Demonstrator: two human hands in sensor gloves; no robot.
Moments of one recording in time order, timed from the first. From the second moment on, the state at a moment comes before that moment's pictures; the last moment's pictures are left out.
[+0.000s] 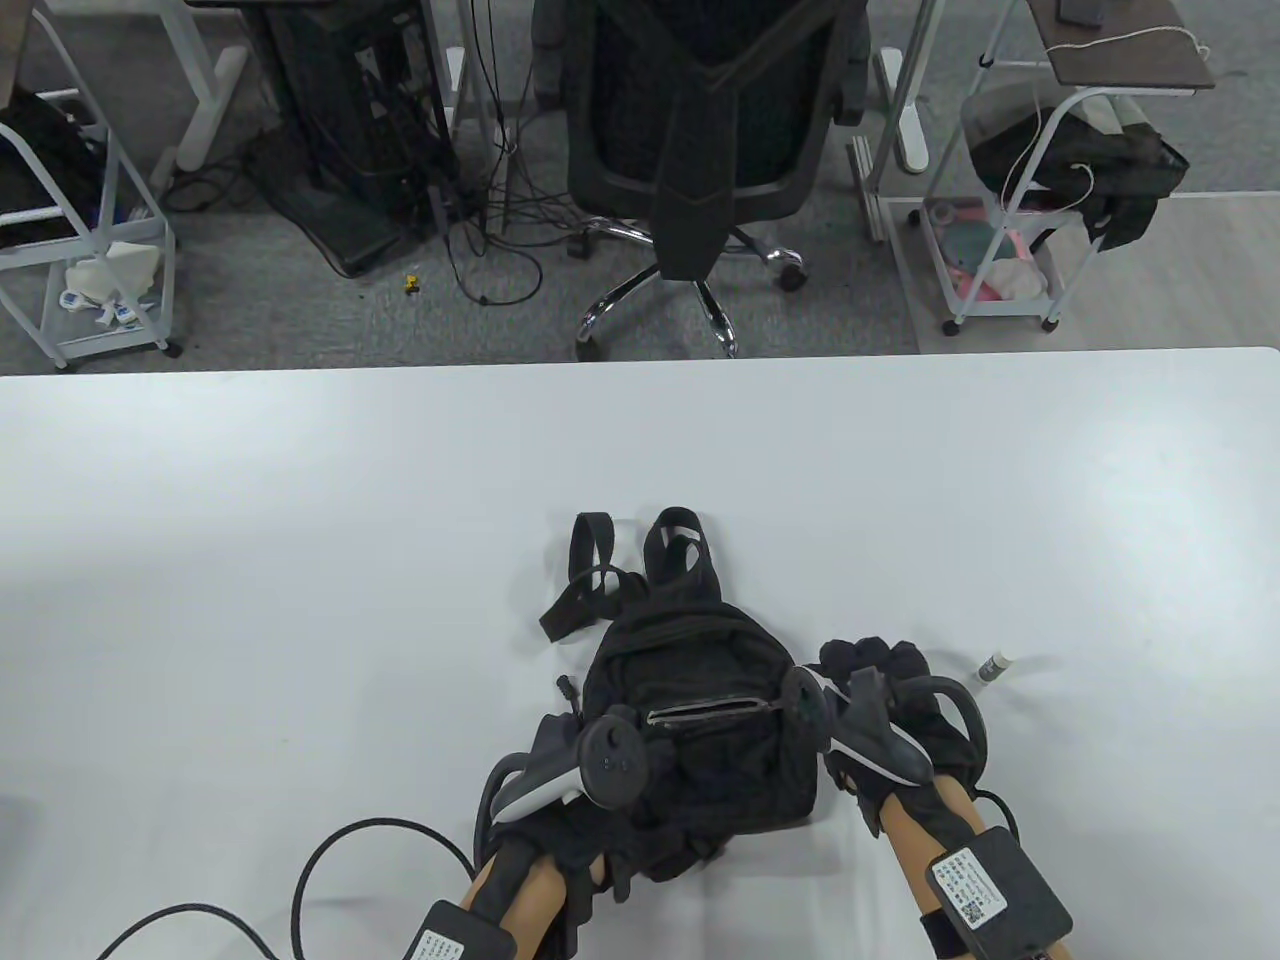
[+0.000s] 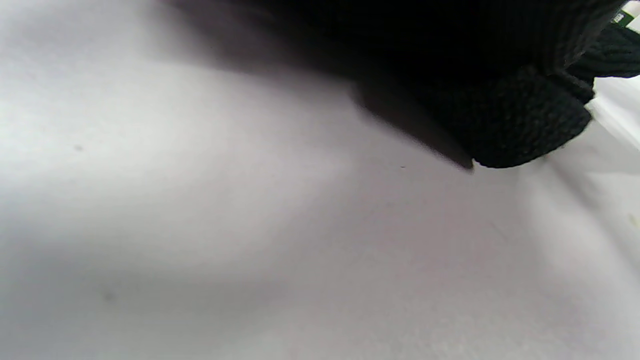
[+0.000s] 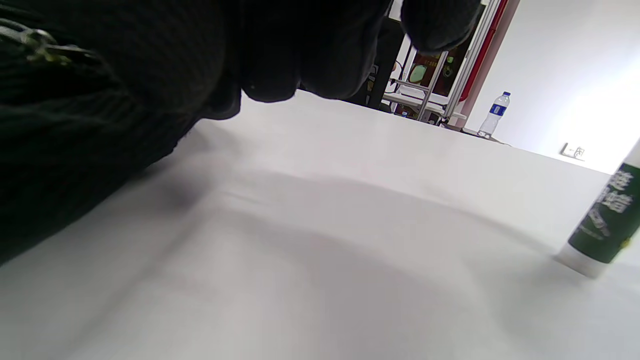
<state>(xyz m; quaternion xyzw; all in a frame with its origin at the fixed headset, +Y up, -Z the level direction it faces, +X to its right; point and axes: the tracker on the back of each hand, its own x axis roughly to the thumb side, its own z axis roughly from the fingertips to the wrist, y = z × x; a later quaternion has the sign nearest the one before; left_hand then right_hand) -0.088 -0.779 -0.192 -0.33 -0.20 0.13 0.91 0.158 -0.742 -0.240 -0.06 -0.02 -0.99 0.12</state>
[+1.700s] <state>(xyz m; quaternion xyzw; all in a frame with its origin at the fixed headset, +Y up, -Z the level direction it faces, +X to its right) -0.125 -0.708 -0.175 0.08 -0.37 0.53 0.76 0.182 -0.713 -0.172 -0.23 0.05 -0.85 -0.47</state>
